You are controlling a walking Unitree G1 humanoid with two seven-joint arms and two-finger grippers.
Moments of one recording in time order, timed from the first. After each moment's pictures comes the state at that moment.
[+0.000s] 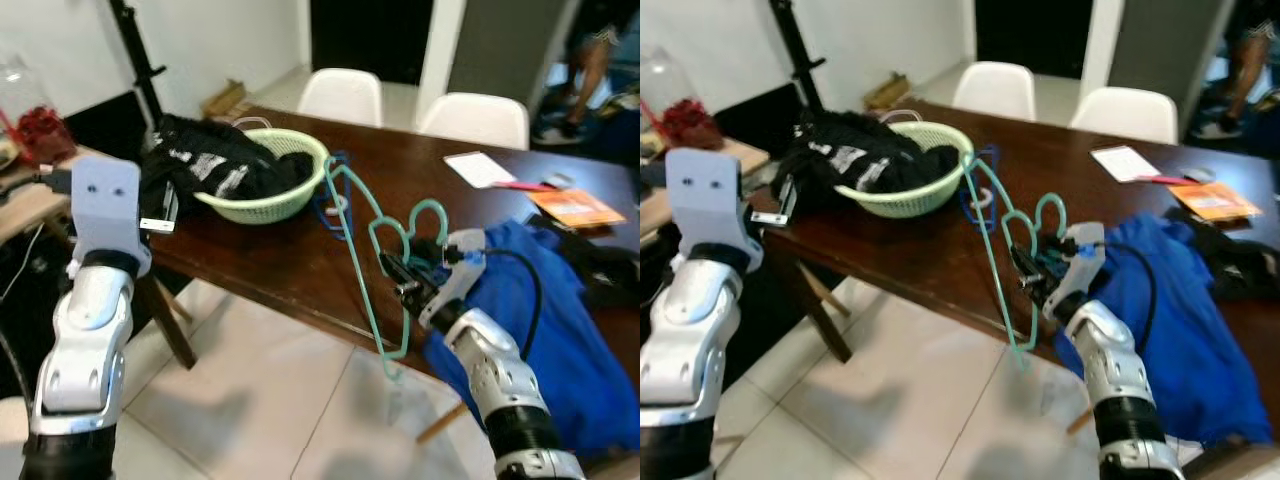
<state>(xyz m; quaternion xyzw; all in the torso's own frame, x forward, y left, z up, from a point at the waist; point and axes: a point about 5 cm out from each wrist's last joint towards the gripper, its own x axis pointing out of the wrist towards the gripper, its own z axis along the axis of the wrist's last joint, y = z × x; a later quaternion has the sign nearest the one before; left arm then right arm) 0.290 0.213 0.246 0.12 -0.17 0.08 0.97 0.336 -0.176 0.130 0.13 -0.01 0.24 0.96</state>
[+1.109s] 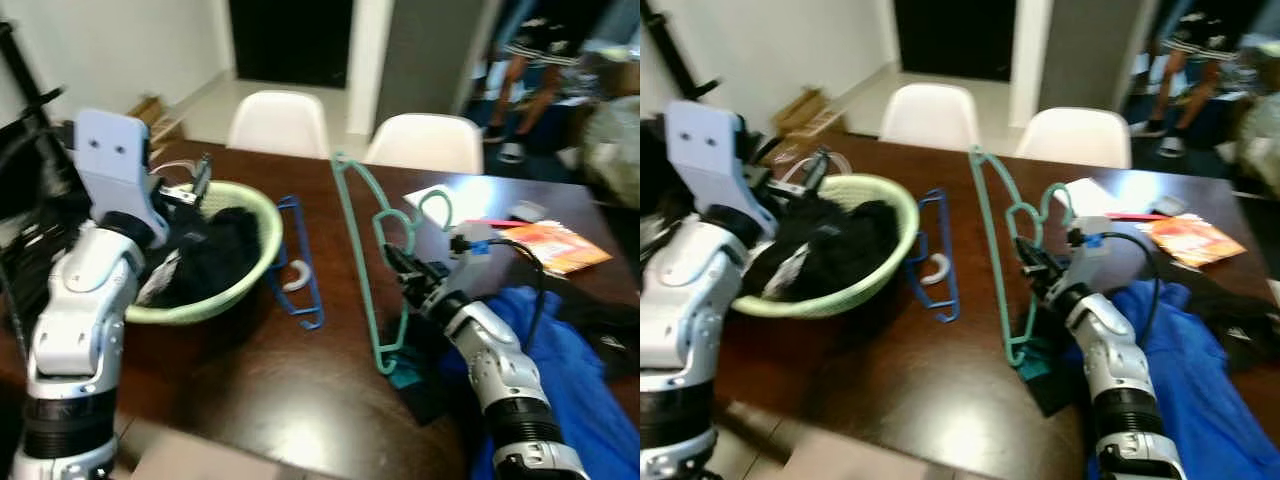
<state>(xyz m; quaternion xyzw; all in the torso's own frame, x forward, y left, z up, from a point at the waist) 0.301 0.194 0.260 0.05 -0.16 -0.02 0.99 0.338 -0.181 0.130 0.16 0.00 0.22 0.96</state>
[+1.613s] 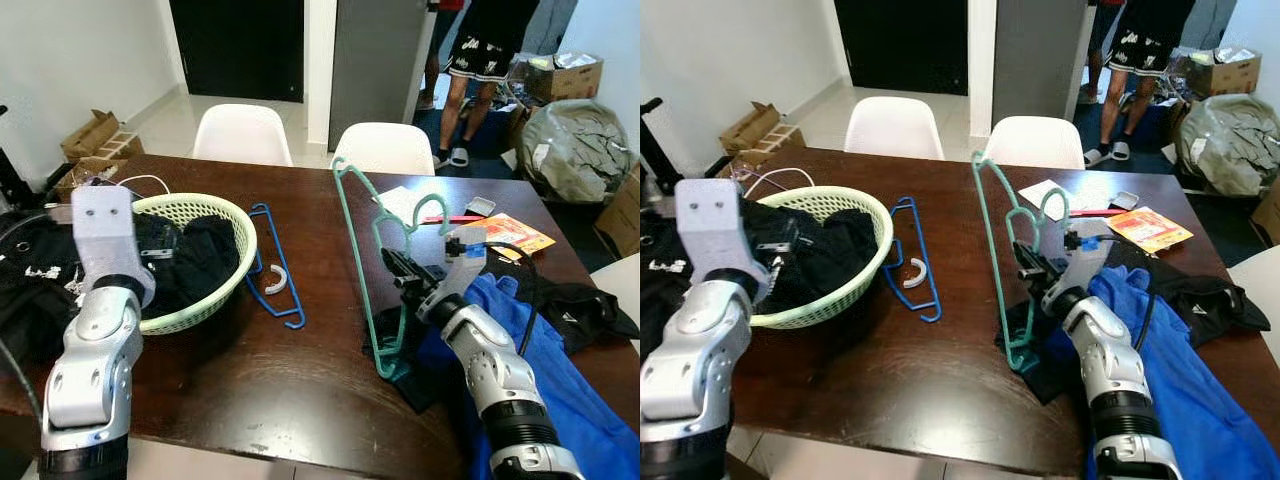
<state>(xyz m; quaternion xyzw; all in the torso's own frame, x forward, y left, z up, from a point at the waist) 0.283 0.219 0.203 0.02 -0.01 0.17 0.99 0.337 -0.176 0.127 0.15 0.01 0.23 0.96</state>
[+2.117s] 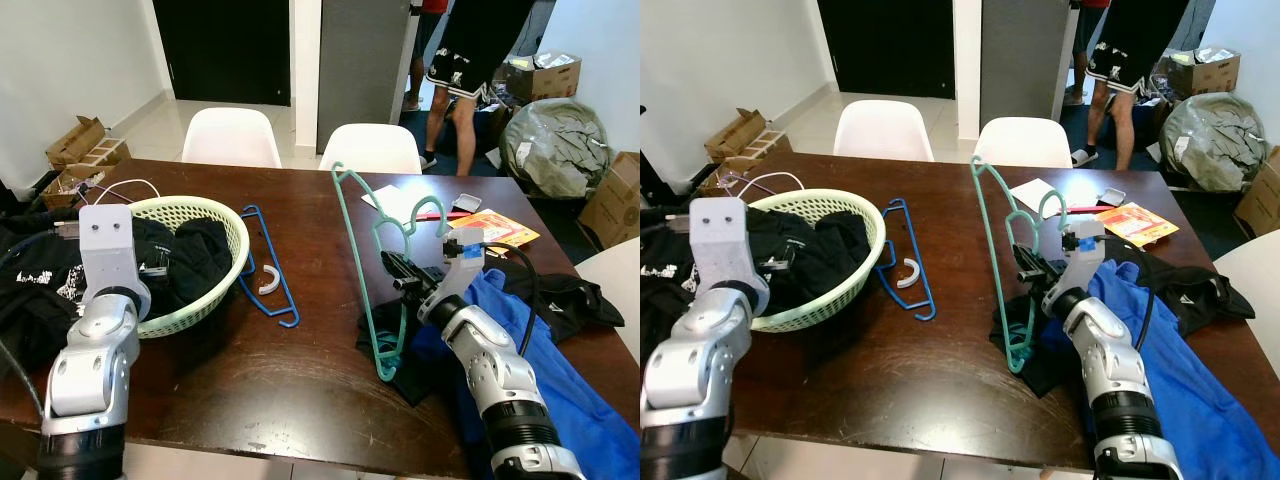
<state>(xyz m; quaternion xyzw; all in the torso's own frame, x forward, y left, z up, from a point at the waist) 0.303 0.236 0.174 0.06 0.09 0.17 0.98 0.338 -0.177 0.126 0.14 0.02 0.22 0.96</state>
